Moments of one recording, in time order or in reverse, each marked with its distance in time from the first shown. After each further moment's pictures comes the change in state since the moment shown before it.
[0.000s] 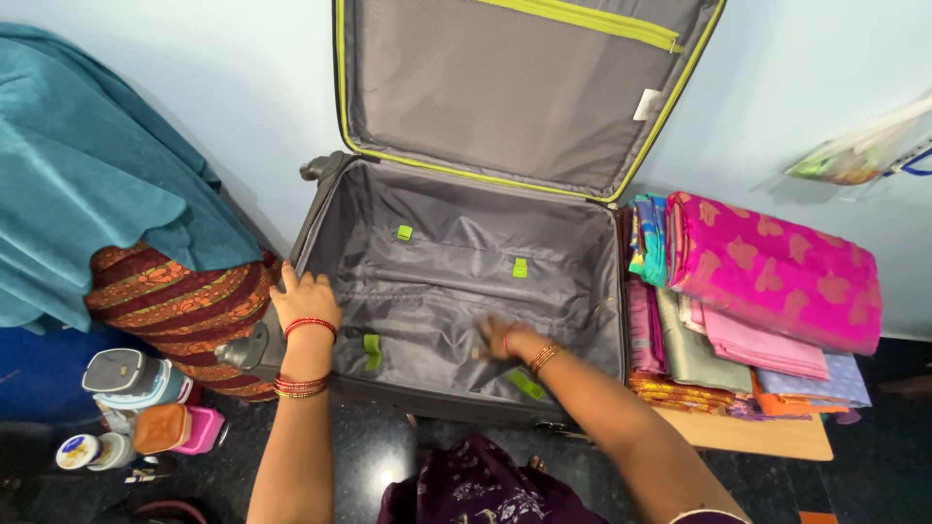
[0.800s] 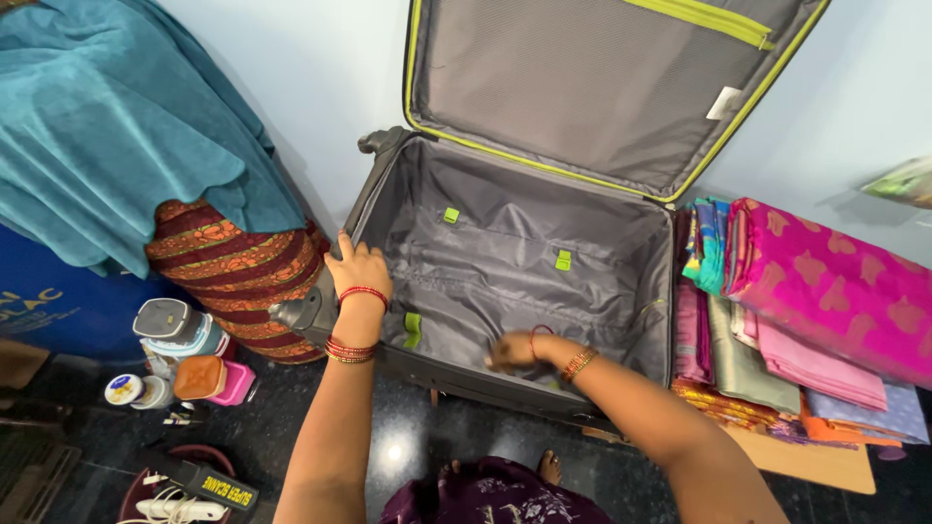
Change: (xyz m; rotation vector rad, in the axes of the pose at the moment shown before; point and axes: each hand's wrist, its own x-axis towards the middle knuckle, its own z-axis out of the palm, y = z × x) left_hand -0.001 0.005 -0.002 -0.076 -0.051 0.003; right_hand 0.045 -0.009 0.061 0.211 -0.168 -0.477
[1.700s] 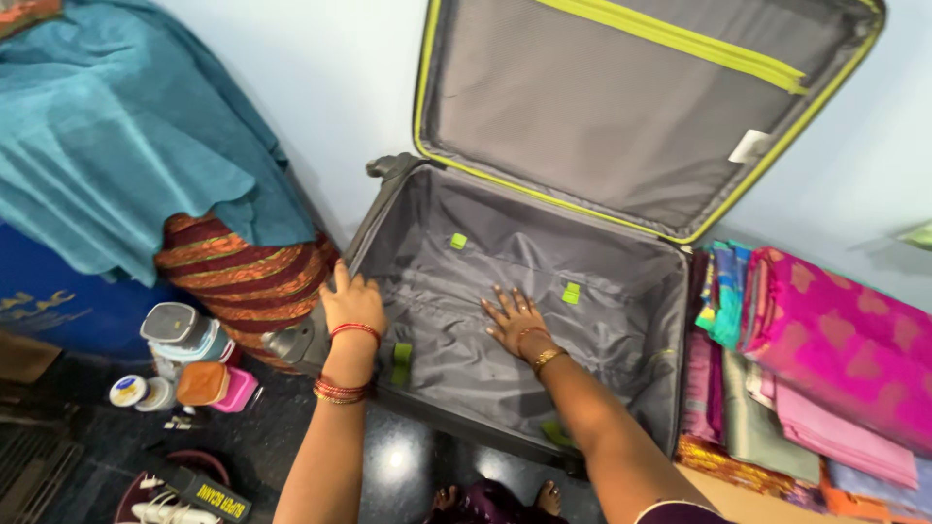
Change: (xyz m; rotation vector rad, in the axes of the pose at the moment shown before) left_hand -0.002 -0.002 -0.002 0.036 -0.046 -0.034; right_hand 0.019 -0.047 -0.089 -0.551 0.276 0.326
